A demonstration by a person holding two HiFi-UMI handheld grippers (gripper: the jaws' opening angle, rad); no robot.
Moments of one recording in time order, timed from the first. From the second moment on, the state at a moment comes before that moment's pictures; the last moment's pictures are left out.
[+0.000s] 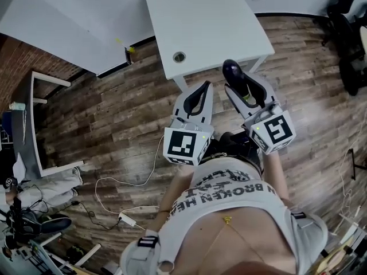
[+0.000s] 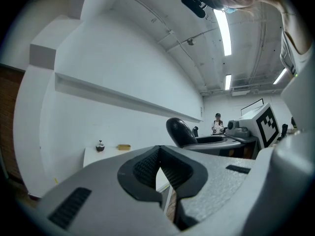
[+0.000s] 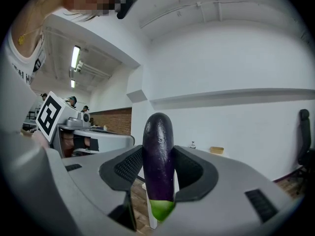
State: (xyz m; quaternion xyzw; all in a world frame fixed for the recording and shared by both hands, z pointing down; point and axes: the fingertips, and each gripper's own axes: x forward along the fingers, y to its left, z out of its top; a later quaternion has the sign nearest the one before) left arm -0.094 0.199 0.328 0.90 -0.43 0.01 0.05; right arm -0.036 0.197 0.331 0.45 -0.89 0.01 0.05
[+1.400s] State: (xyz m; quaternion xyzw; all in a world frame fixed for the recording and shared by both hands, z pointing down) left arm 0.010 0.001 0.325 0.89 -0.46 0.03 0.05; right arm 0.062 -0.009 0.333 0.40 -0.91 0.02 0.06
